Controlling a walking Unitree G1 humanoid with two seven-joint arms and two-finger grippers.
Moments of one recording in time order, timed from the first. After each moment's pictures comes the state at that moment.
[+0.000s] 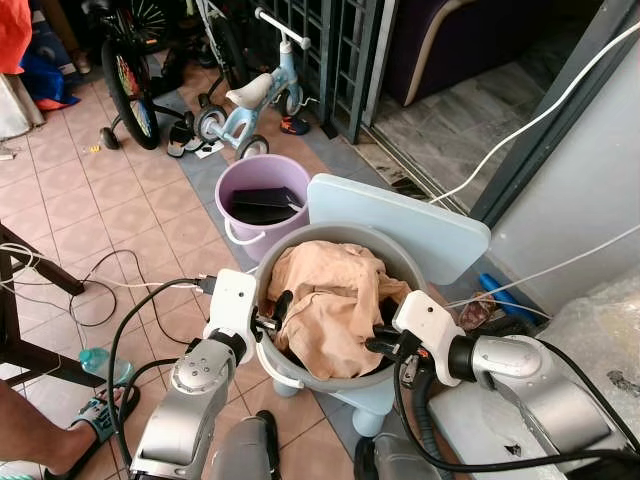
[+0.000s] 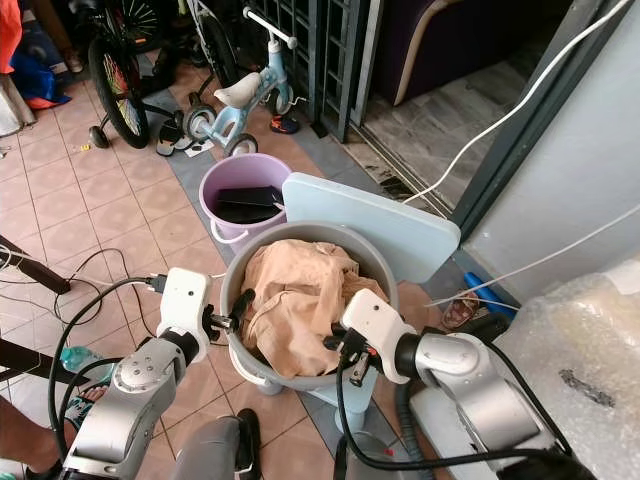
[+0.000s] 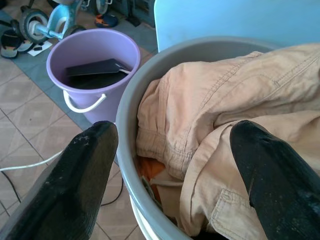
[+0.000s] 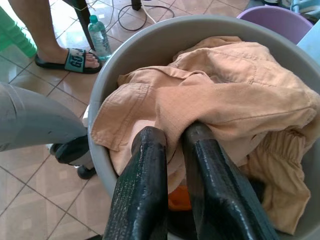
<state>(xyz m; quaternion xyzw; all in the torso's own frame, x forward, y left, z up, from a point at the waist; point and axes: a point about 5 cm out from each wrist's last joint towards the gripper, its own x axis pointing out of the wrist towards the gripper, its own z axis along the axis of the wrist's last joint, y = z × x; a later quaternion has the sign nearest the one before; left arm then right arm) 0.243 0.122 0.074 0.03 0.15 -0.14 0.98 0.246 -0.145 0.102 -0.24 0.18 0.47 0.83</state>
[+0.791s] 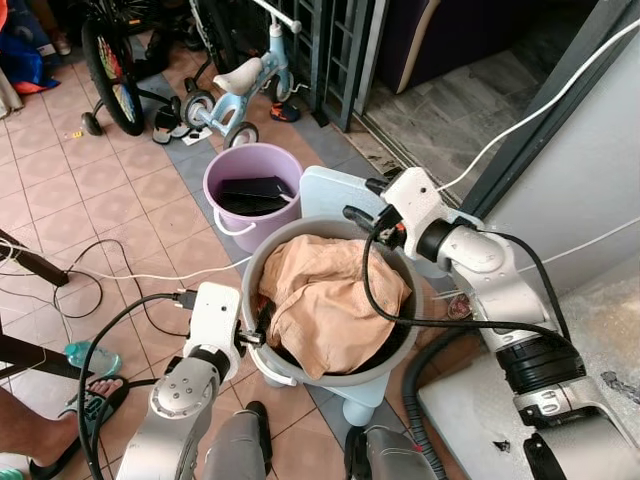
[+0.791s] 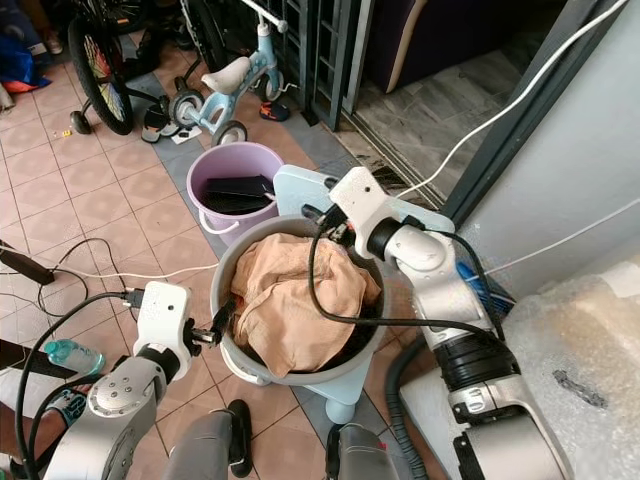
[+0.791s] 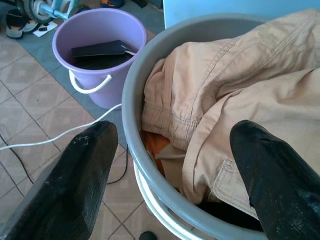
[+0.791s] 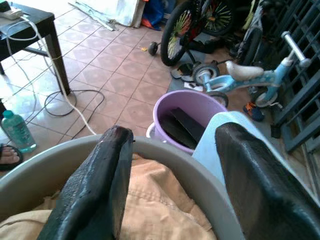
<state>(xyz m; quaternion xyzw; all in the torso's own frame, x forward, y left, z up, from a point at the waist) 0.218 0.128 0.085 0.05 0.16 -0.13 0.98 0.338 -0.090 0.134 -0.17 0.01 0.38 0.91</state>
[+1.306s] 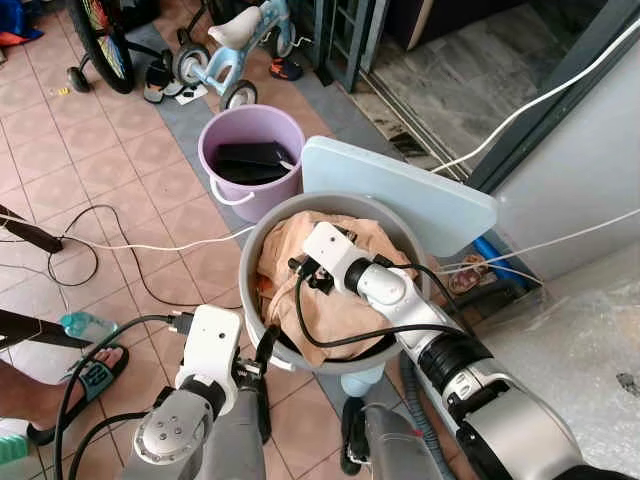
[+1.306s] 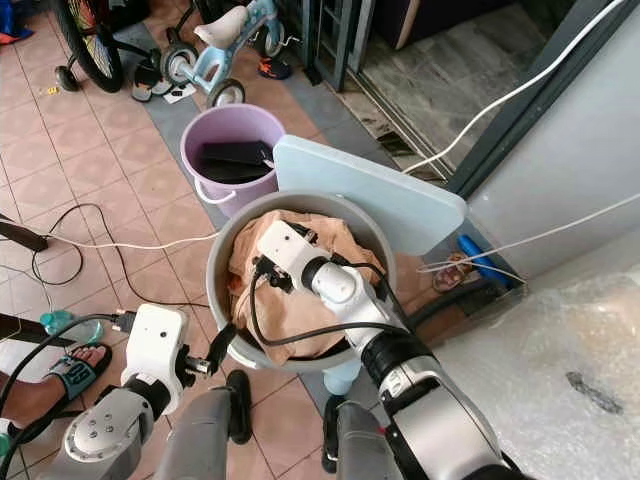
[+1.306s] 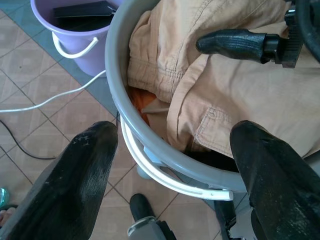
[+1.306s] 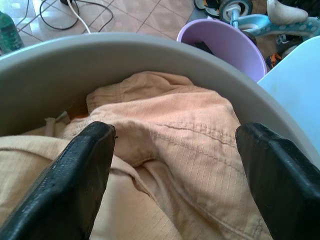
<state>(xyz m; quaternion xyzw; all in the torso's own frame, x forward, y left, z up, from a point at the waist) 0.184 0.127 0.097 0.05 0.18 -0.14 0.97 0.337 -0.049 0.079 -0.31 0.06 0.35 0.88</state>
